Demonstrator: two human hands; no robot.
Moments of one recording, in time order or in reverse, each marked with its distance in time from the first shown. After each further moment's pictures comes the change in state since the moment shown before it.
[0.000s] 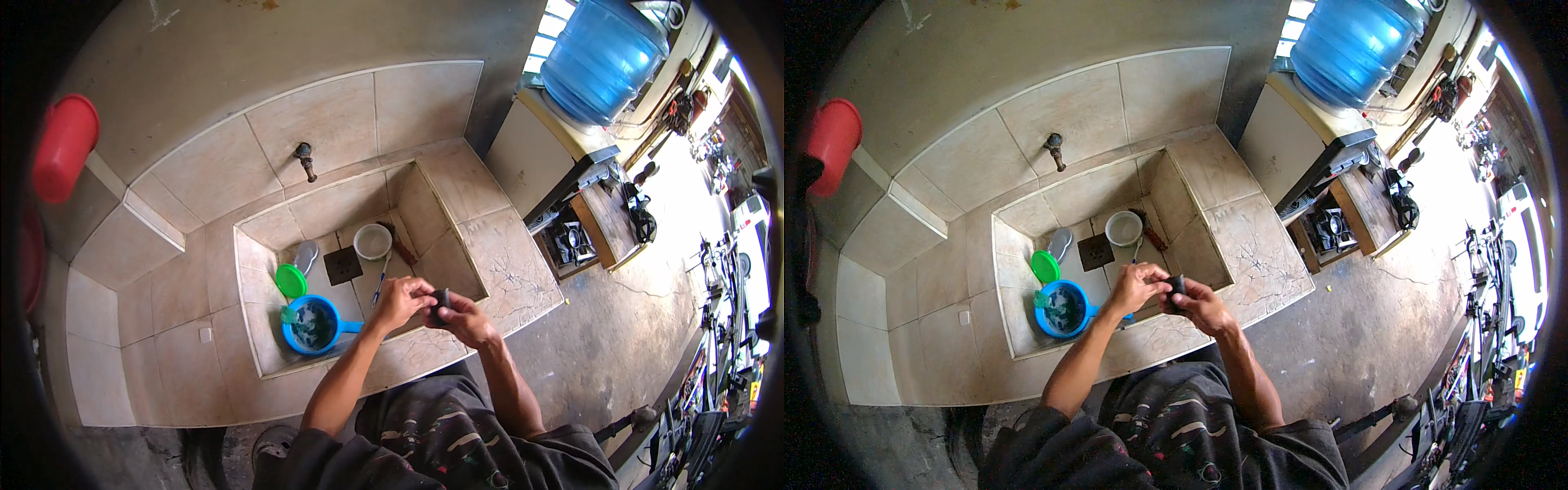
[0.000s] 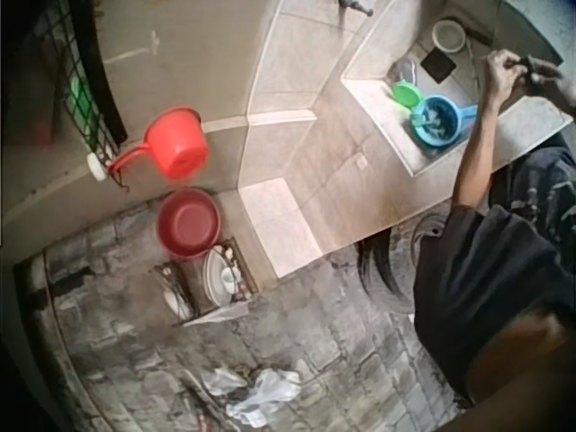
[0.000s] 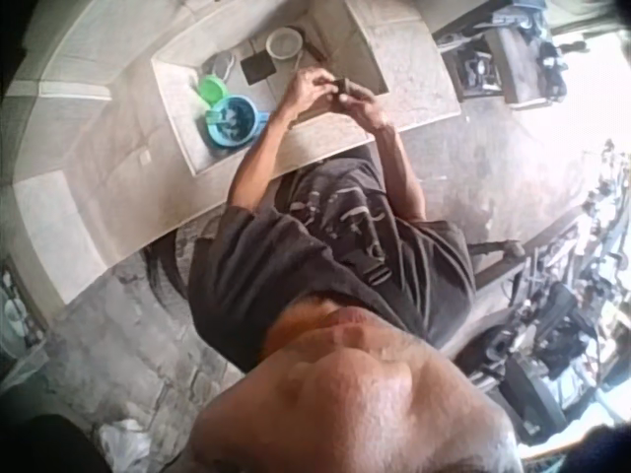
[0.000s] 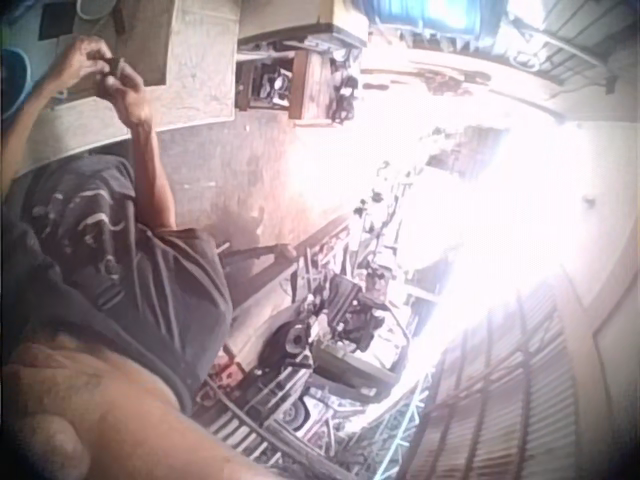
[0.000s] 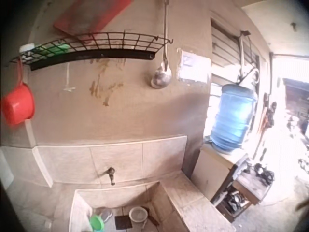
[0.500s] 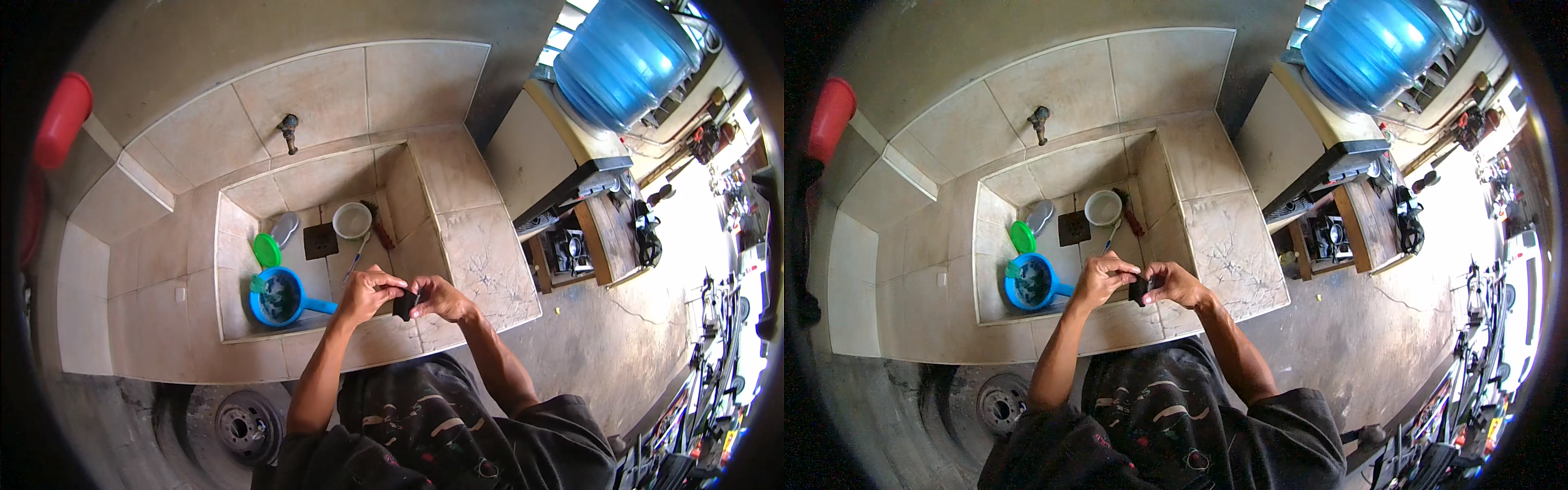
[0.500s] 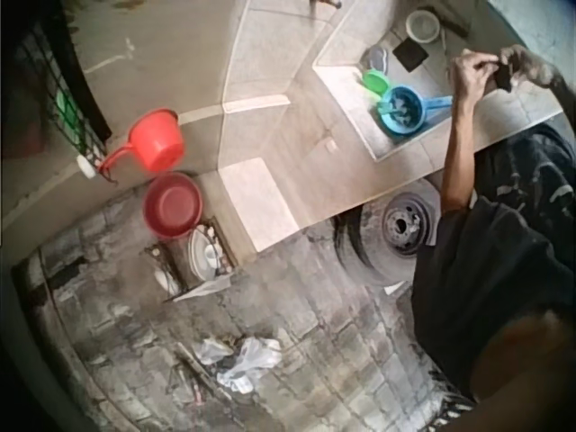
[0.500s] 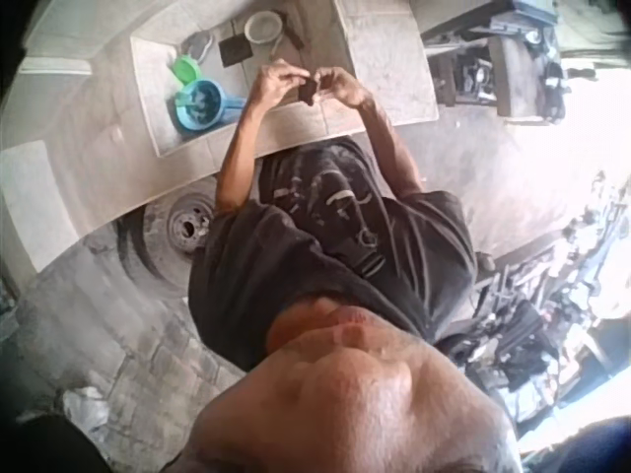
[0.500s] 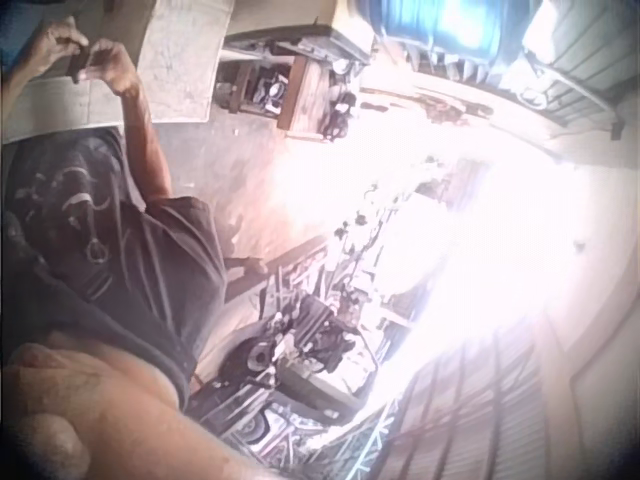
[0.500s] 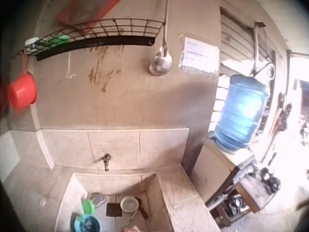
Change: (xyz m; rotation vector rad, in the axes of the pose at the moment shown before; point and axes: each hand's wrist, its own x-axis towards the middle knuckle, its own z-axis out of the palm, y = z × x) left_hand 0.004 0.004 0.040 0.058 0.198 0.017; right_hand 0.021 -0.042 -0.070 -0.372 -0.238 0.216
